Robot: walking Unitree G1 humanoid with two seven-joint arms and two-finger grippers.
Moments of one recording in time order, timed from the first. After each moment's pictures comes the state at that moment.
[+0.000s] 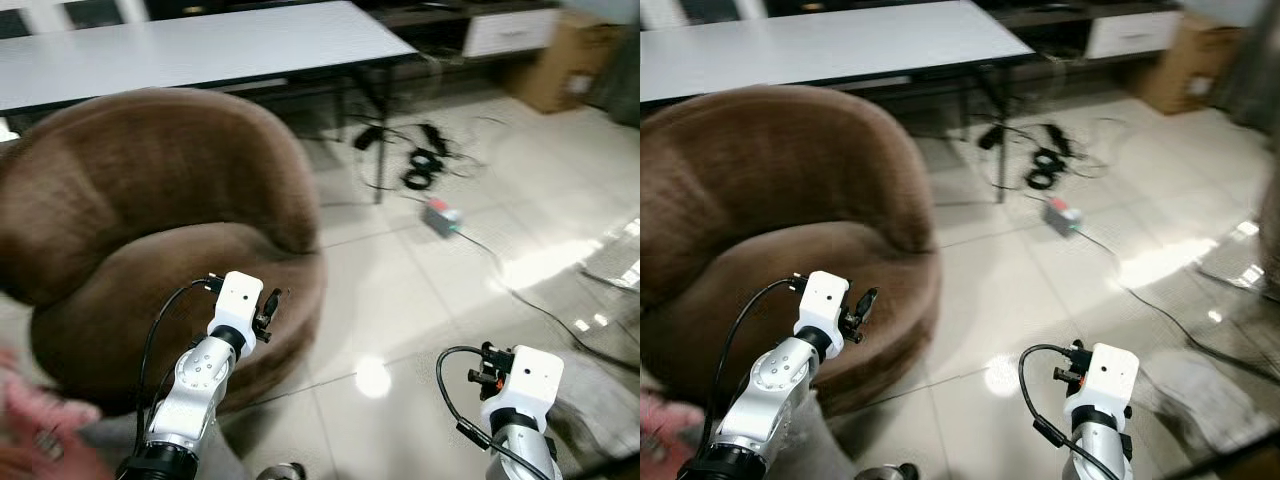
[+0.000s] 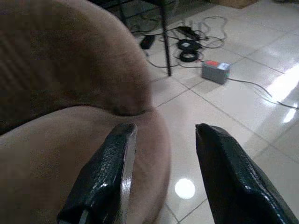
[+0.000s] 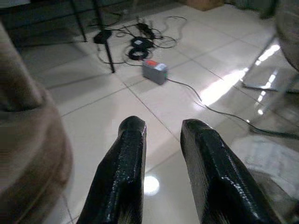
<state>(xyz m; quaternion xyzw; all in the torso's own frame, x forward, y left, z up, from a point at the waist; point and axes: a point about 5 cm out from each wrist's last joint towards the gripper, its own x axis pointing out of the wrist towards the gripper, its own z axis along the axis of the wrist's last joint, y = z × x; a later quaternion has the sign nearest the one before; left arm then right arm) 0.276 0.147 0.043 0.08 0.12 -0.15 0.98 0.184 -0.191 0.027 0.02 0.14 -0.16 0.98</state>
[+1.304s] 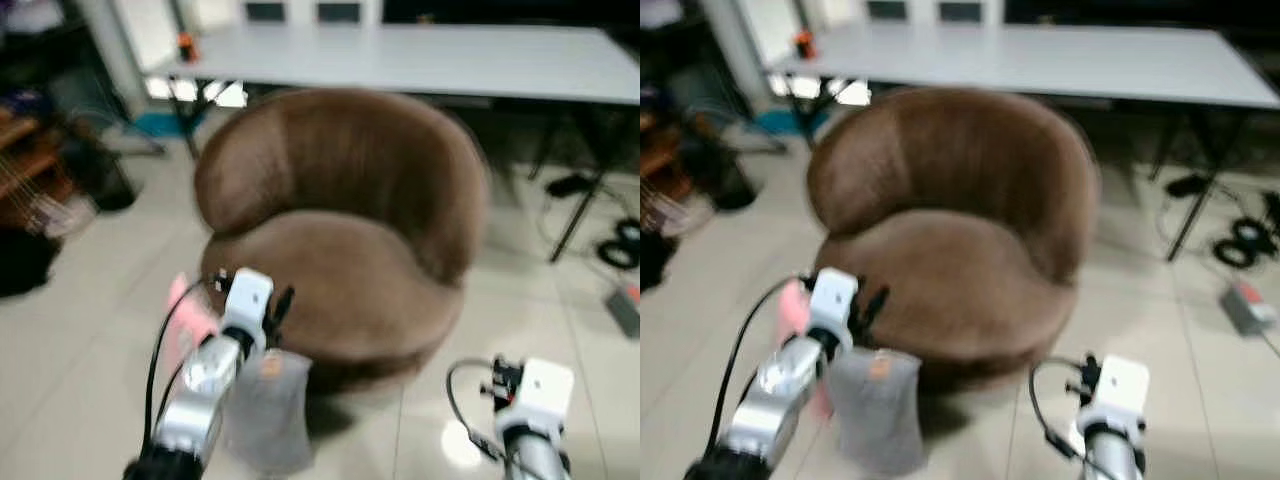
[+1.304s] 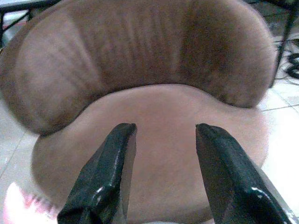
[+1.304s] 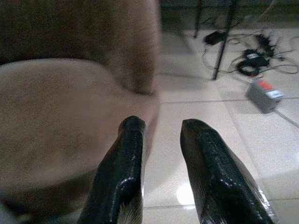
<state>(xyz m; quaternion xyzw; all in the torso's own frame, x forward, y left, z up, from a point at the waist) 0.276 0.137 0.050 0.08 0.09 -0.18 0.98 0.175 -0.196 0.018 0.01 0.16 -0.16 0.97</state>
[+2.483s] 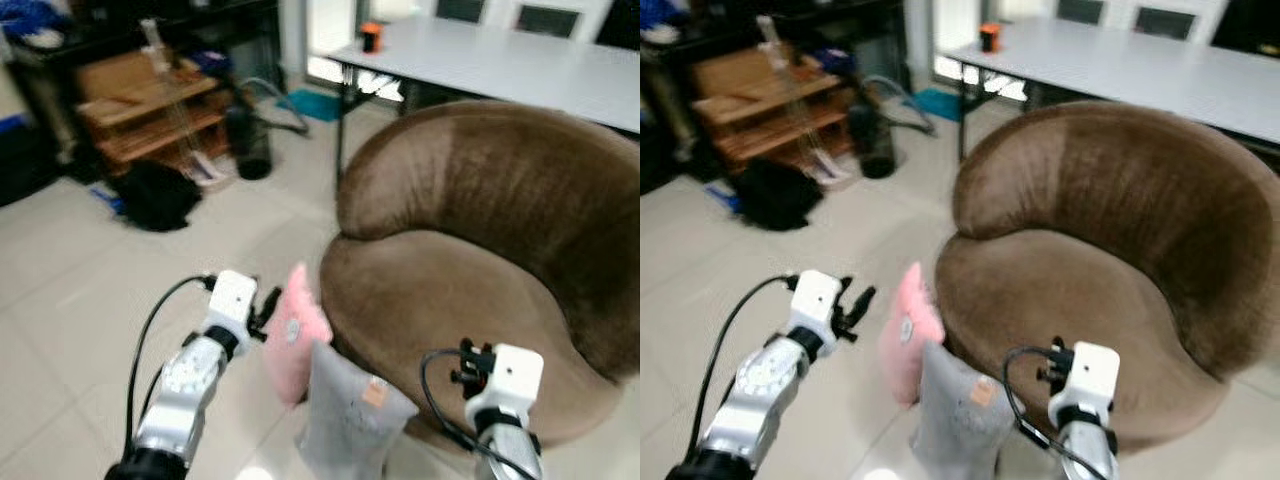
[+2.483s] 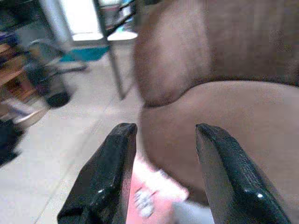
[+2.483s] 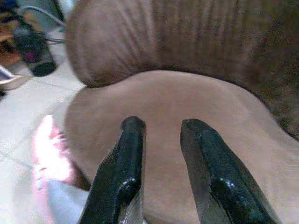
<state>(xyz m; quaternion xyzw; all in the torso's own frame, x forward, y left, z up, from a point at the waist) 0.271 0.143 0.052 0.07 0.07 -0.21 0.97 0.186 -0.179 0.022 0.03 0.14 -0.11 0.98</state>
